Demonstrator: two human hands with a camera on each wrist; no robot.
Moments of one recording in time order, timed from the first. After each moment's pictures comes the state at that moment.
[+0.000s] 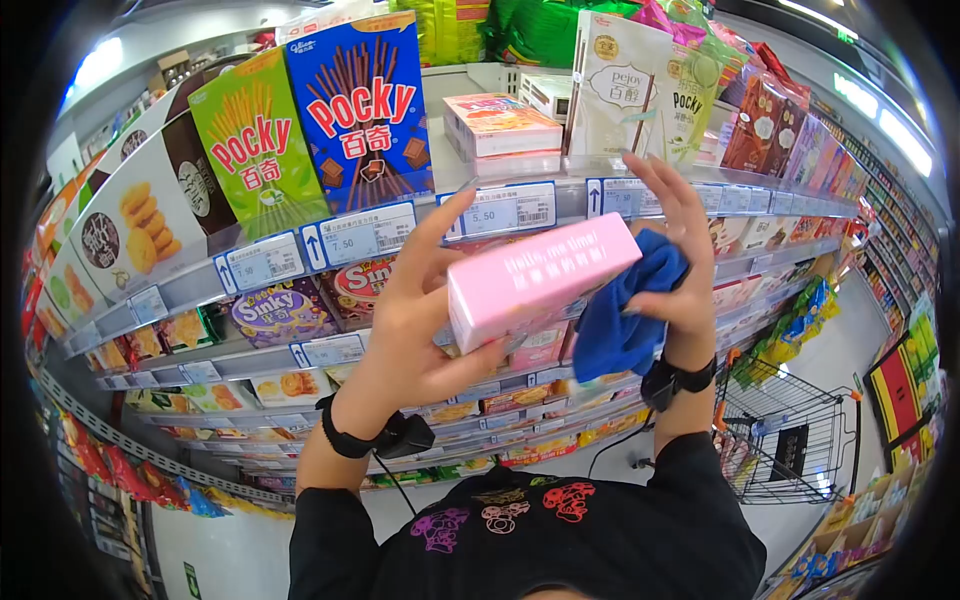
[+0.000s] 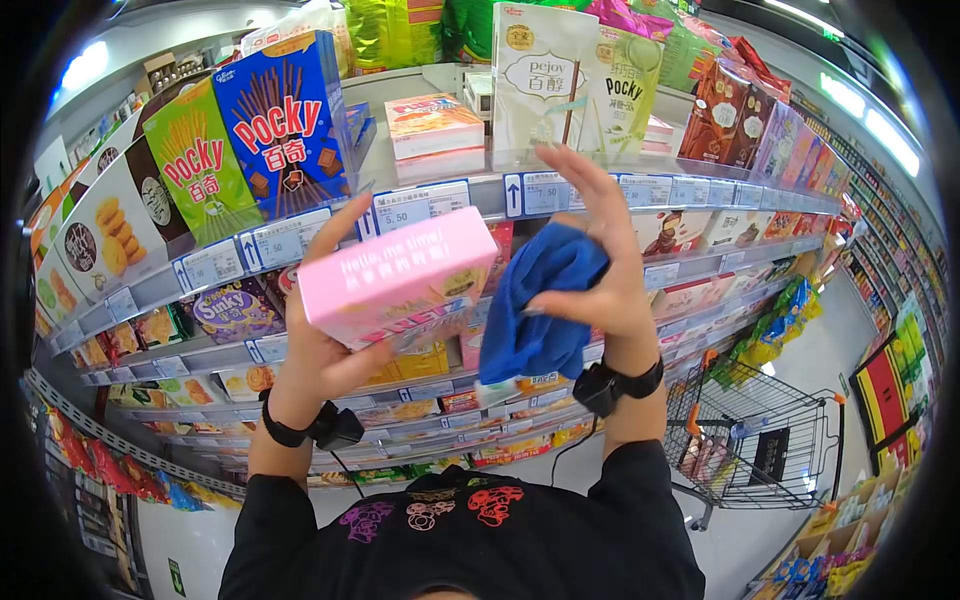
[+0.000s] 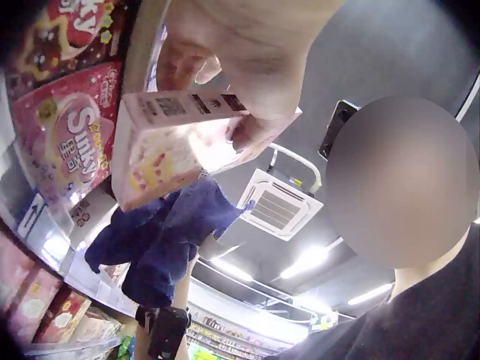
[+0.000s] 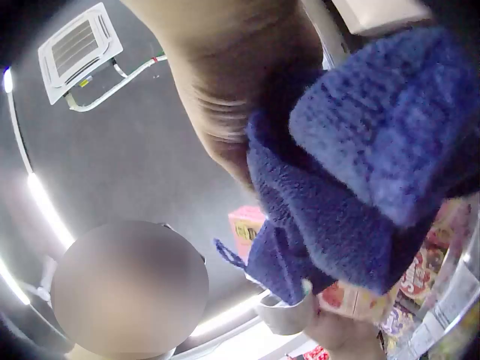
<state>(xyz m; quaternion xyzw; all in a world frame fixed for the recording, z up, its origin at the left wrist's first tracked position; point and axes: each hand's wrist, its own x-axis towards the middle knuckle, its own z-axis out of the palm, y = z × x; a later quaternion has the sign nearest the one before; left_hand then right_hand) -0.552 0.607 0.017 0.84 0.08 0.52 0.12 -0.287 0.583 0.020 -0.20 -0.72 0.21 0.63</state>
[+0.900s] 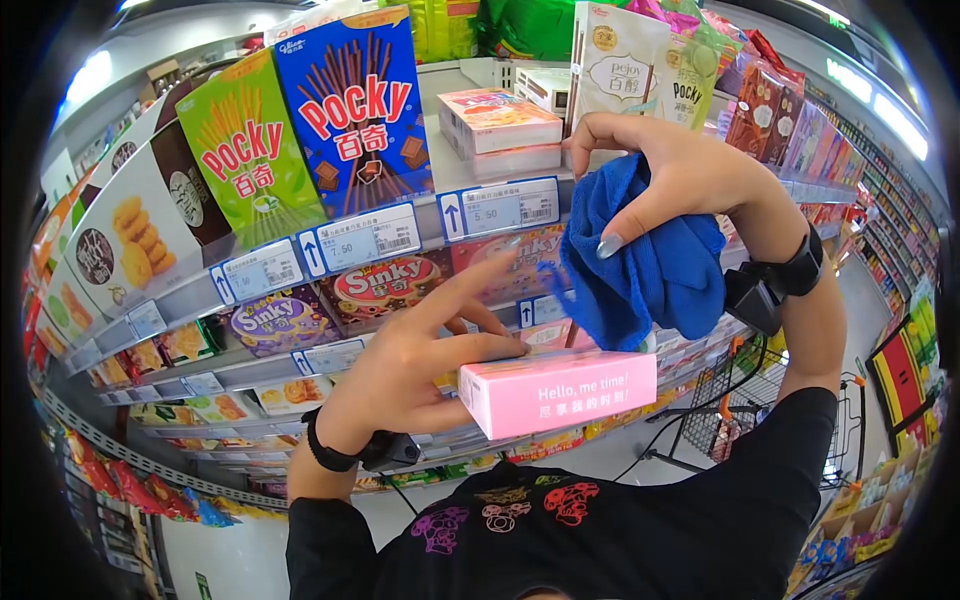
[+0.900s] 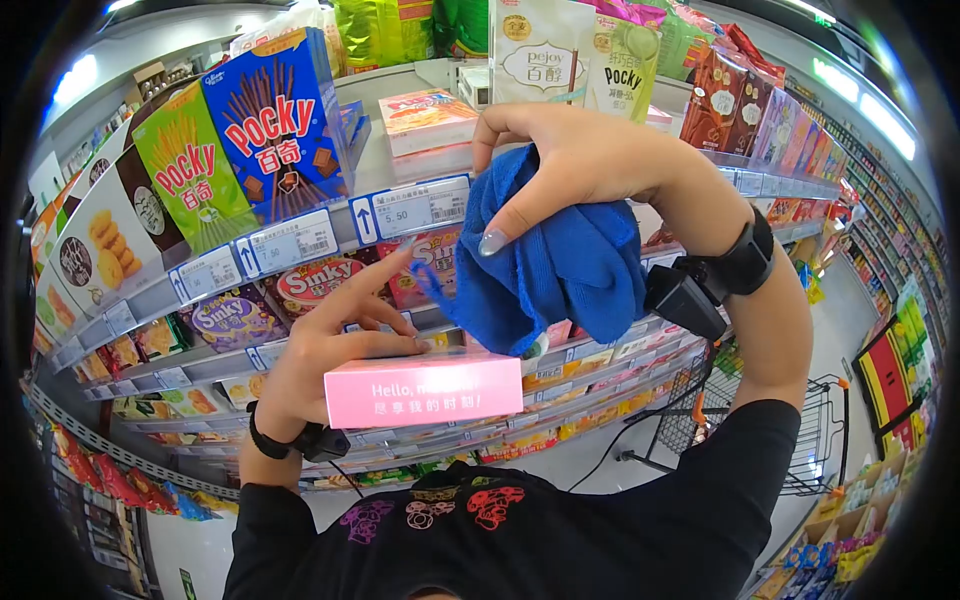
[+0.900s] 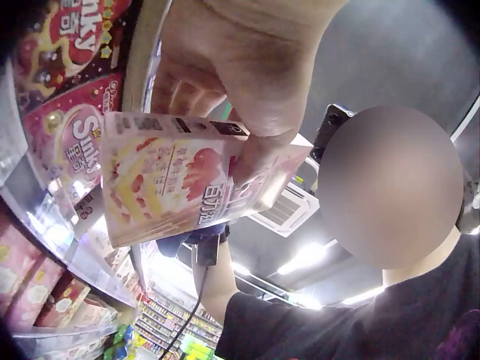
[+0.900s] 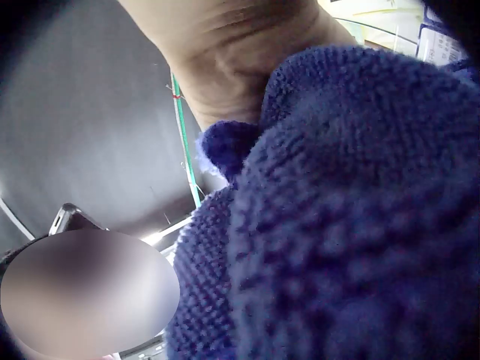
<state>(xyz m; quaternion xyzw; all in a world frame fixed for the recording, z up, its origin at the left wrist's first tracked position) -0.572 0.605 0.016 0.91 0.05 0.37 0.17 -0.299 0.600 0.134 -0.43 -0.87 0.14 0.20</state>
